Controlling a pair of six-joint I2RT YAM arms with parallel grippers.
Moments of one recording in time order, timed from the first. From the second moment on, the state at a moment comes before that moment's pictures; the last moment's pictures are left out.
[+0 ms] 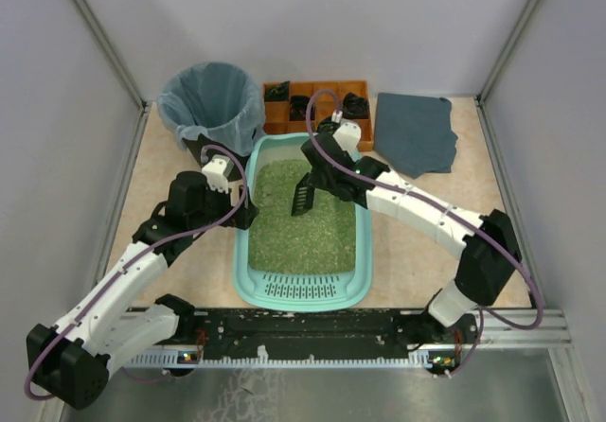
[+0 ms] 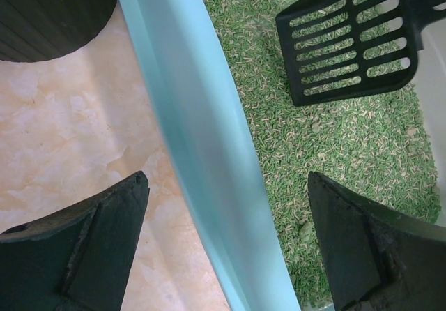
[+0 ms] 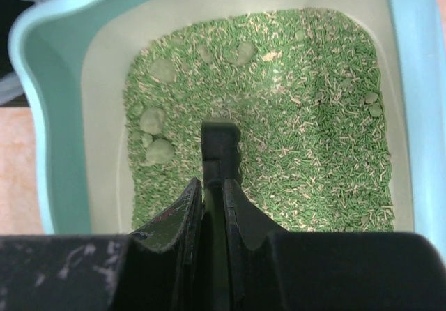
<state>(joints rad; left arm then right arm) -0.45 0.91 0.71 -0.35 0.07 -0.19 0.84 1.54 1.35 -0.57 0.48 0.91</state>
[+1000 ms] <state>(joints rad) -0.45 0.92 0.71 -0.35 0.07 -0.19 0.74 1.76 1.31 -0.27 0.02 0.82</state>
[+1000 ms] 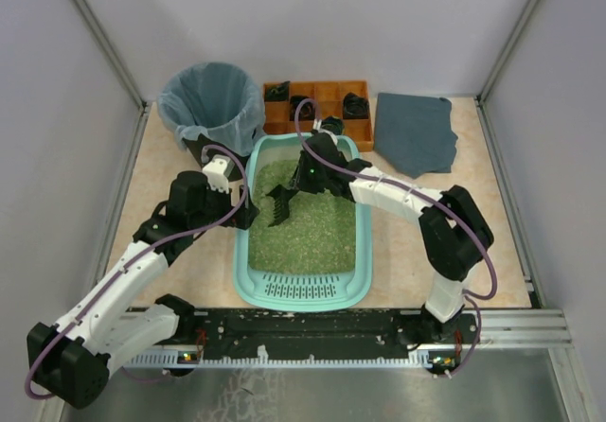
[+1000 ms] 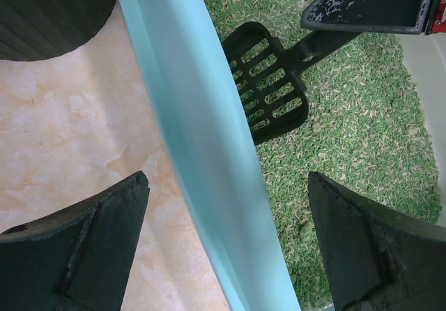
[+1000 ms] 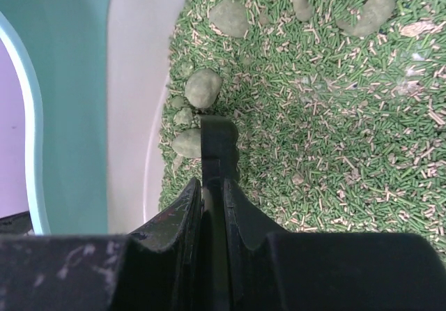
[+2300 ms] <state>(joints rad) -0.45 0.92 0.71 -0.34 0.07 -0.19 0.67 1.49 0.83 0.11 -0.13 1.01</state>
